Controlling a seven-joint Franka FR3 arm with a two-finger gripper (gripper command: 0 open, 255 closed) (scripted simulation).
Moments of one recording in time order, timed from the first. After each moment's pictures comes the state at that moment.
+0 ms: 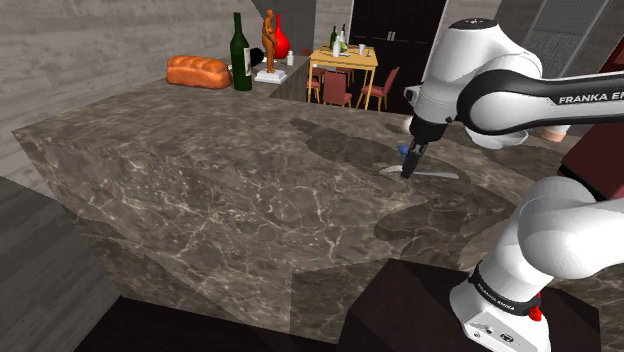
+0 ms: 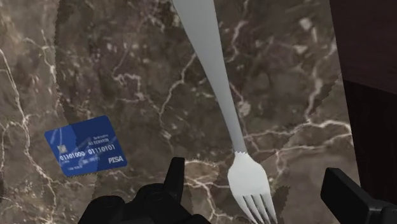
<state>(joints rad) 0.05 -0.94 0.02 -2.81 -0.20 1.97 -0.08</state>
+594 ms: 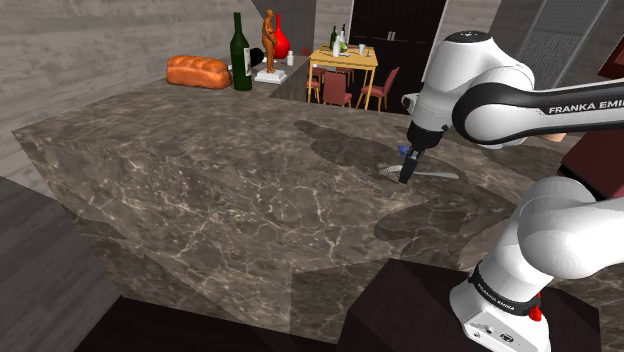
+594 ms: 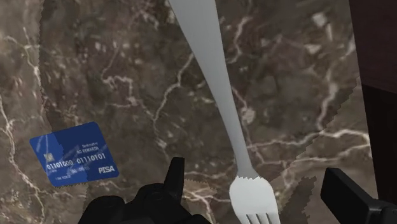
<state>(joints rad) 0.05 -0.93 0.01 -2.85 -0.21 2.02 -0.08</state>
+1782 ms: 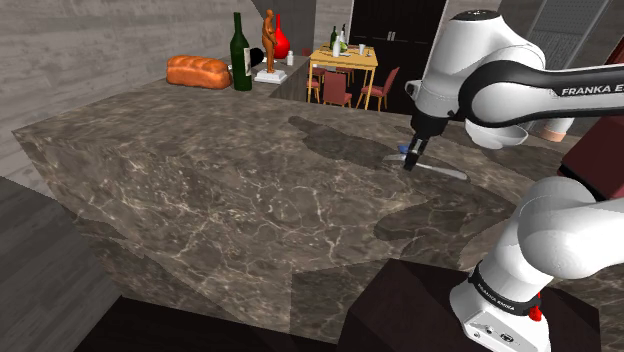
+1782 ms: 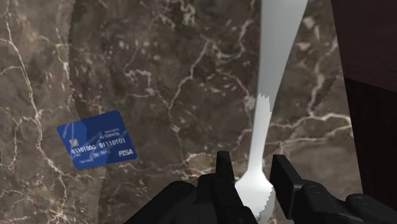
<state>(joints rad) 0.05 -0.94 0.01 -2.78 -0.20 1.94 -0.09</state>
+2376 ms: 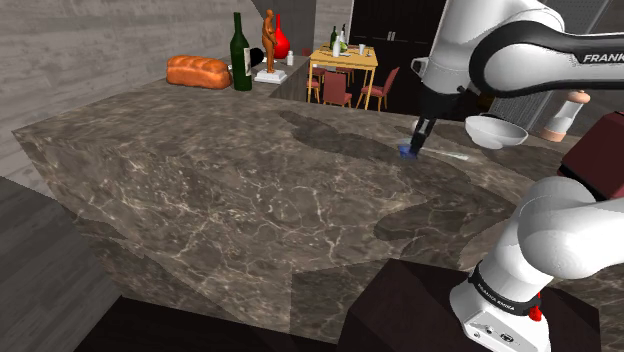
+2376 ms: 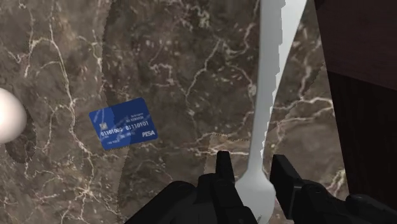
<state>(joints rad) 0.05 -0.94 0.01 -2.66 -0.20 1.82 -0.12</state>
